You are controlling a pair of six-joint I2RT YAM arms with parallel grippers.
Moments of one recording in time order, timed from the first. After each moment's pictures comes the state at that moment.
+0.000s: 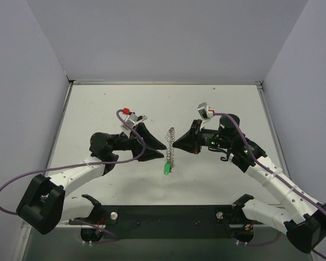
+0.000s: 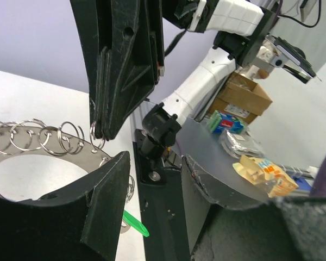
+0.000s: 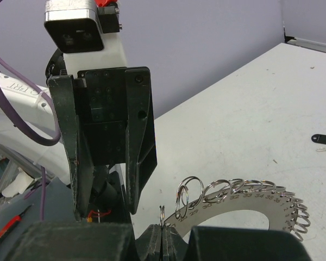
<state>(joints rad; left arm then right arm) -0.56 1.24 0.57 1.23 1.07 -0.94 0.60 0.99 0.88 -0.13 -0.68 0.27</state>
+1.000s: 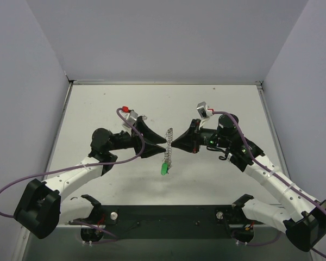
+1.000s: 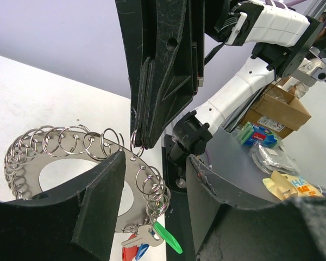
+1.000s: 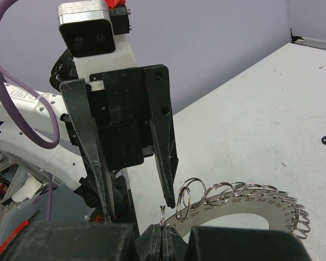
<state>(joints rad) -0.56 1.18 0.59 0.97 0.94 -0.73 0.60 1.01 0.86 -0.07 -0.70 0.33</state>
